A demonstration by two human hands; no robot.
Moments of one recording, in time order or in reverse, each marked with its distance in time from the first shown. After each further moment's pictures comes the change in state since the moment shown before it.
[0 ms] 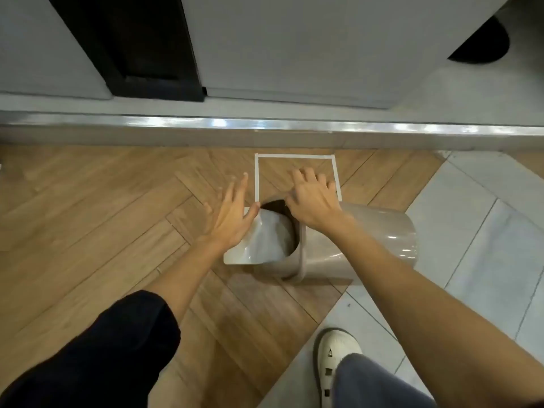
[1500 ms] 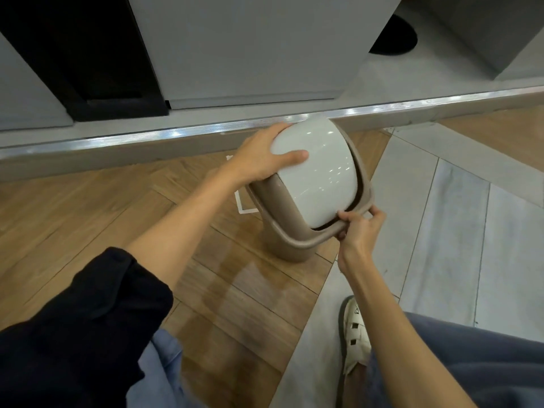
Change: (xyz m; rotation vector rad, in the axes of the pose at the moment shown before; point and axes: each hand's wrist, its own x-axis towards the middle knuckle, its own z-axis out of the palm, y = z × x) left_hand -0.020 0.118 -0.087 -0.313 -0.155 0.420; right_hand -0.144 0.015 0.035 1.696 0.827 0.838
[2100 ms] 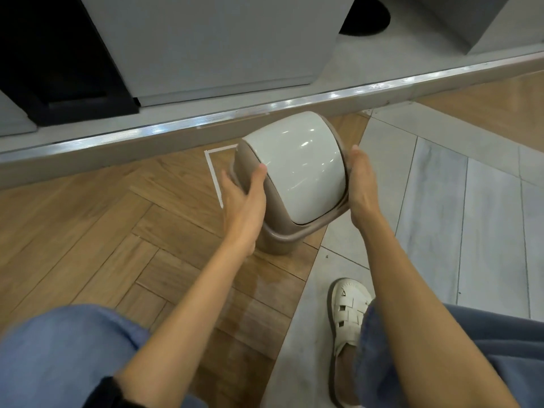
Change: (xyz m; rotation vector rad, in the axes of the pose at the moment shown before) left_hand -0.076 0.015 0.084 -0.656 0.403 -0.494; right_hand 0.033 -0.053 -0.013 -0.476 -0.144 -0.215
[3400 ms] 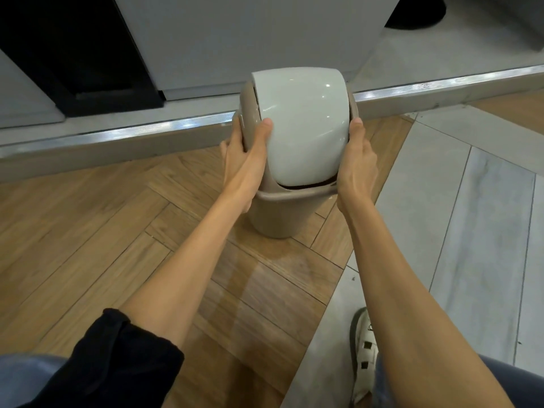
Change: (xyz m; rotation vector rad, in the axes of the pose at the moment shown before) left_hand 0.105 0.009 0.001 0.108 0.049 0.219; right_hand 0.046 -0.009 0.084 0.088 0.055 -0.028
